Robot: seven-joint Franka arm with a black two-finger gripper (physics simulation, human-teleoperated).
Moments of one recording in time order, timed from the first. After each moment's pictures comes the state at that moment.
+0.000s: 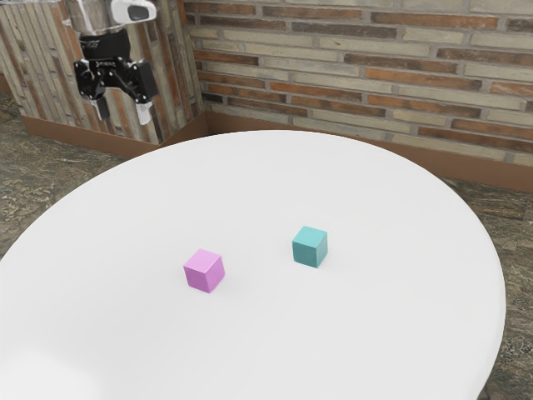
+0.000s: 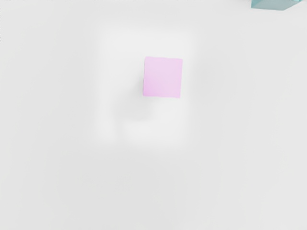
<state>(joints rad) 0.06 0.06 0.01 -1.36 -0.05 1.32 0.00</state>
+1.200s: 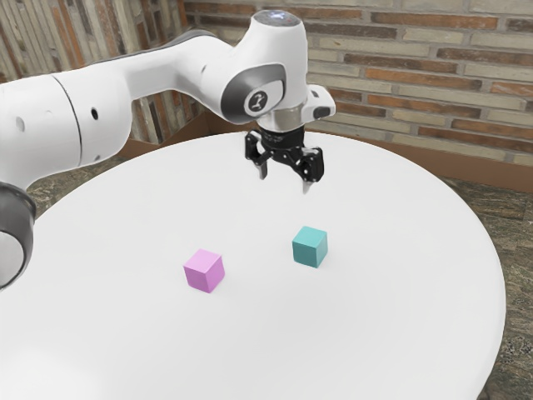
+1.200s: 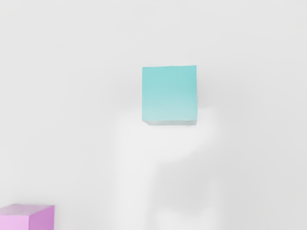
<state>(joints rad) -0.41 0.41 0.10 -1.37 0.11 1.85 -0.36</state>
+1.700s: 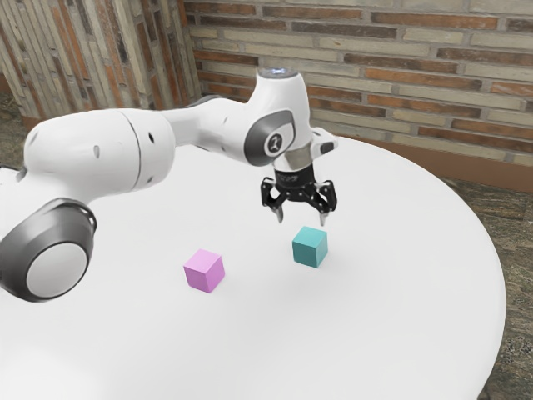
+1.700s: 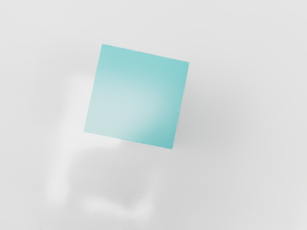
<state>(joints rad) -0.42 0.61 0.19 -1.35 -0.15 2.00 -0.40</state>
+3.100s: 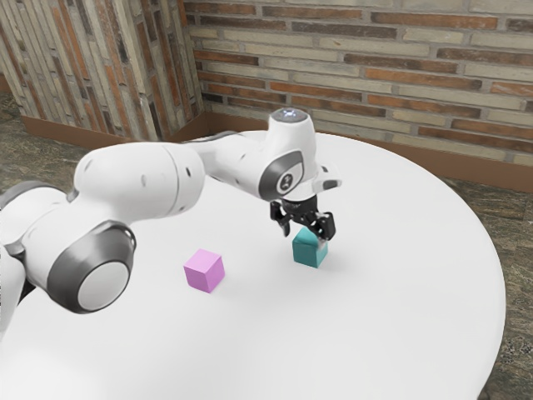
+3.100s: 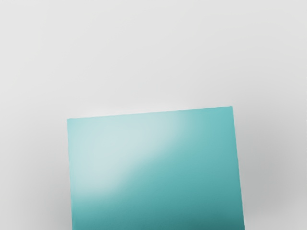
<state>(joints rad) -0.39 0.81 0.20 -1.25 -0.12 2.12 -0.12</state>
